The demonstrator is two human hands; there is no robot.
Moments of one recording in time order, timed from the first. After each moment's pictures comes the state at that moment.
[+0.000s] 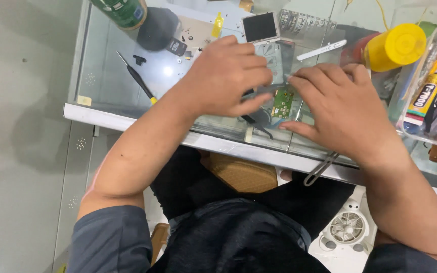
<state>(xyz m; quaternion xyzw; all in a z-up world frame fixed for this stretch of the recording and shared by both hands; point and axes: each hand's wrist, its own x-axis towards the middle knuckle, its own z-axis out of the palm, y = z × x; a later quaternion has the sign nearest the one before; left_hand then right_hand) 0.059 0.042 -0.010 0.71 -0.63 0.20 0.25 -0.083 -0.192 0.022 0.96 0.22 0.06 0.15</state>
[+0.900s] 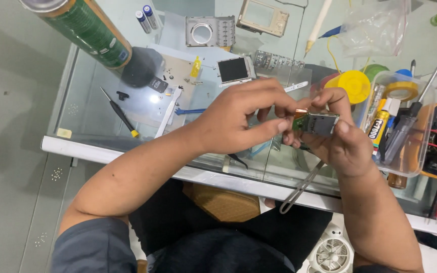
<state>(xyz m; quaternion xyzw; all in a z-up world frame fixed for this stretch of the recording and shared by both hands) 0.027 -0.006 0.034 0.59 -0.54 -0.09 0.60 -0.092 -0.236 -0.012 0.50 0.10 -0.04 -0.86</state>
